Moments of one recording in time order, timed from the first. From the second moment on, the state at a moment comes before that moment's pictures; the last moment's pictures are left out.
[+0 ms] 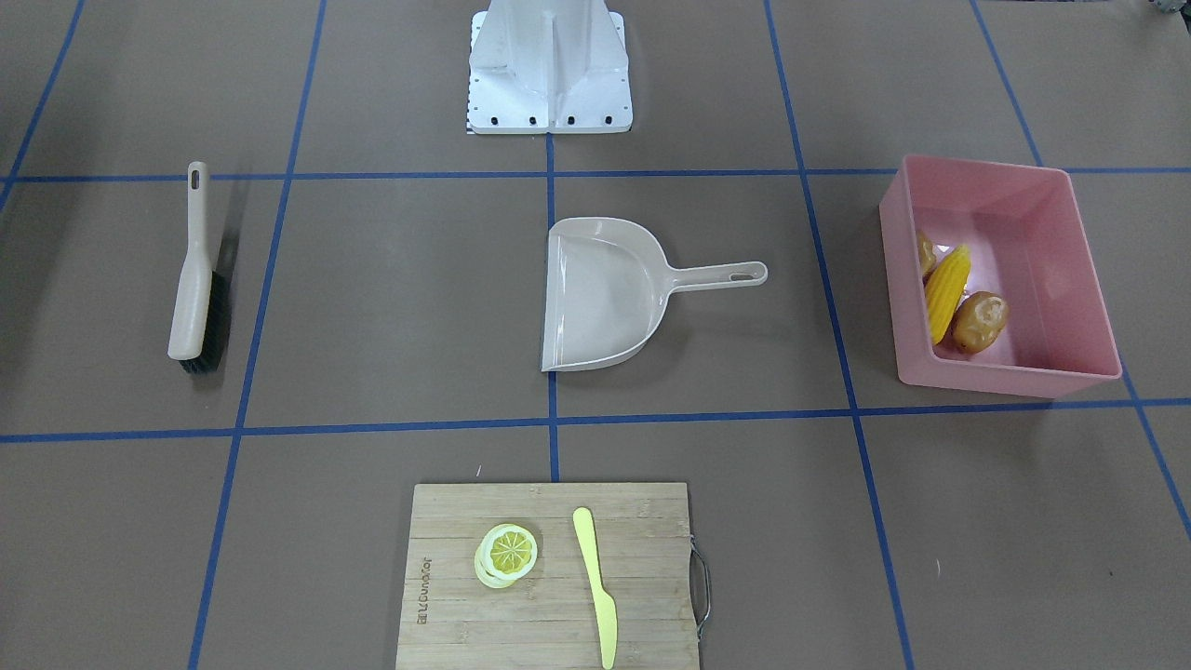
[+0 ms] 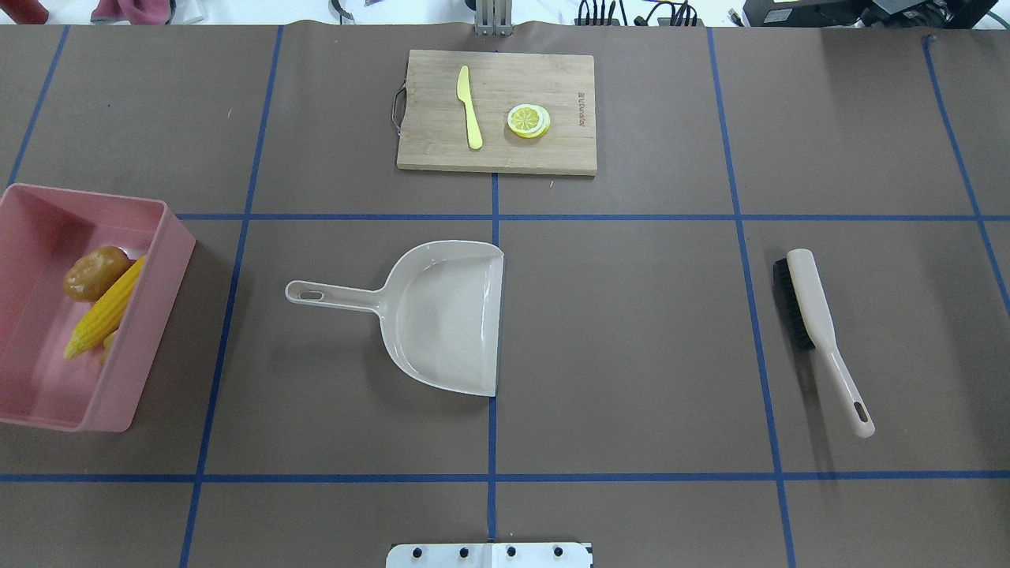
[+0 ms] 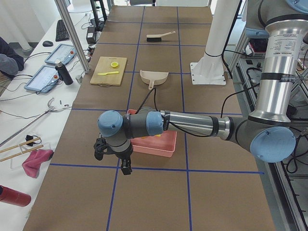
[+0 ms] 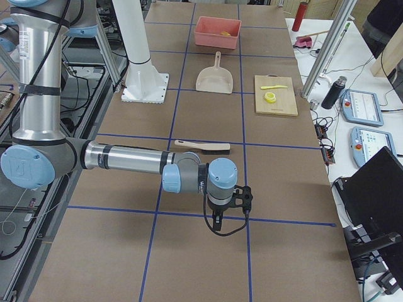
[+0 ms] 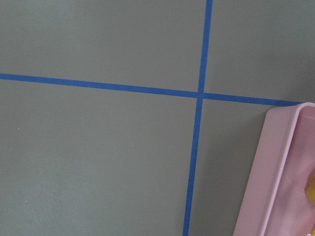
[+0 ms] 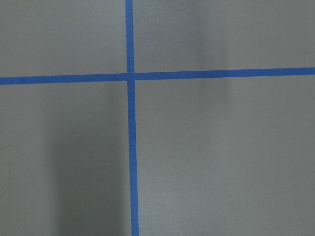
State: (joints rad) left arm -1.65 -1.66 -1.58 -1.30 -2.34 0.04; right arm 1.56 -1.67 1.60 -1.47 2.33 0.06
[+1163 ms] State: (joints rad) left arm -1.68 -1.64 -1.58 -1.30 -2.34 0.04; right arm 1.56 -1.67 1.60 -1.47 2.33 0.06
